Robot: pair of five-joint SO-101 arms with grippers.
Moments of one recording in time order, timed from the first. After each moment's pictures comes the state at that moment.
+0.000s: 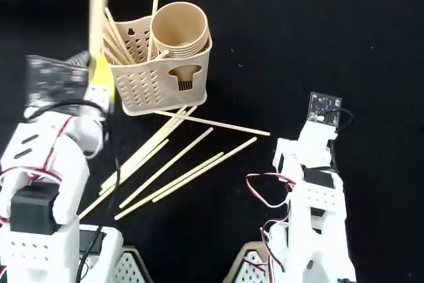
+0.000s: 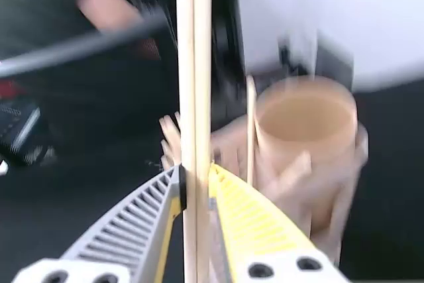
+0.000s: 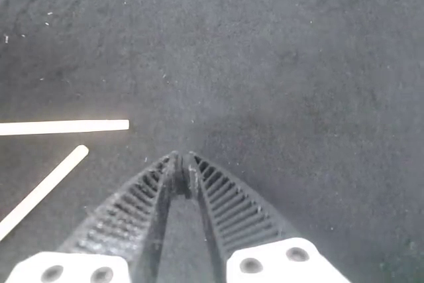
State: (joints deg) left arm -0.7 -65.6 32.9 48.8 -8.7; right arm 14.2 -46.4 80.5 29.5 0.3
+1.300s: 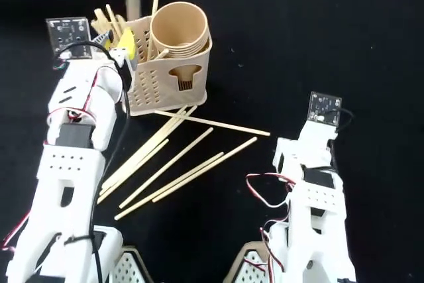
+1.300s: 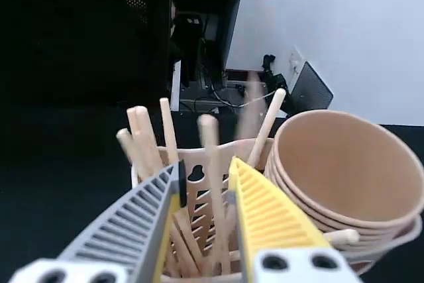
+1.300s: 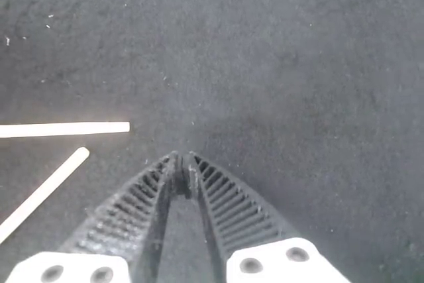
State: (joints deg) left arm -1.0 -41.1 43.5 17.8 6.5; right arm 14.2 -46.4 80.5 29.1 0.3
